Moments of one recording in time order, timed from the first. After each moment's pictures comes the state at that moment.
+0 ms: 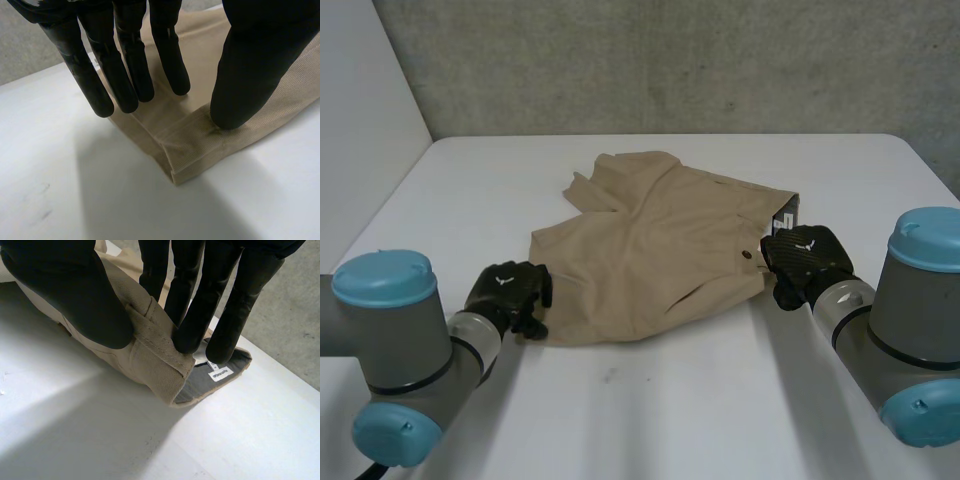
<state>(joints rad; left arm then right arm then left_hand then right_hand) 4.34 -2.04 -1.80 3.45 -1.53 3.27 1.96 -1.17 1.68 -0.19 1.53 2.81 0.84 0.84 0.83 0.84 0.65 0.97 1.18 1.20 1.19 0.99</state>
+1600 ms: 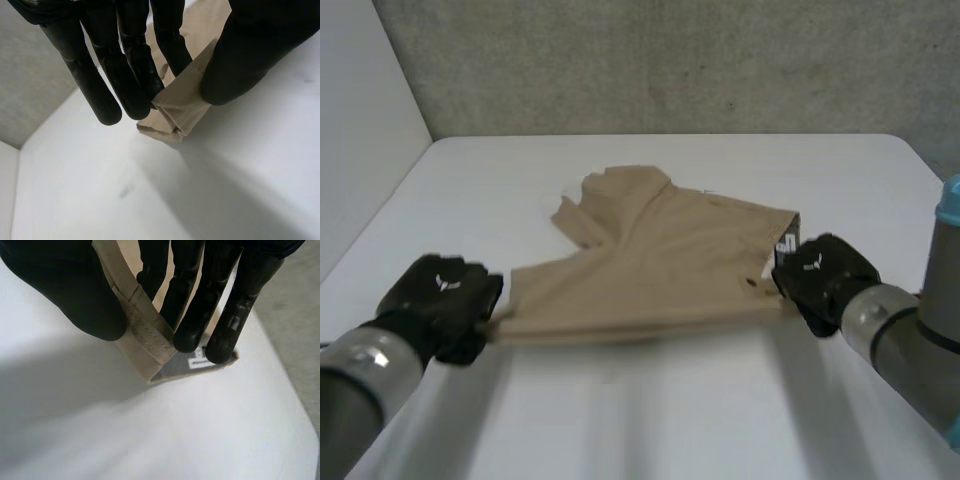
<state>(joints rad) 4.33 -1.46 -1.91 2.94 -1.59 3.65 1.96 -1.35 1.66 0.21 1.53 2.34 1.13 1.19 1.19 1.20 0.95 0.97 1.18 1.20 1.19 0.99</state>
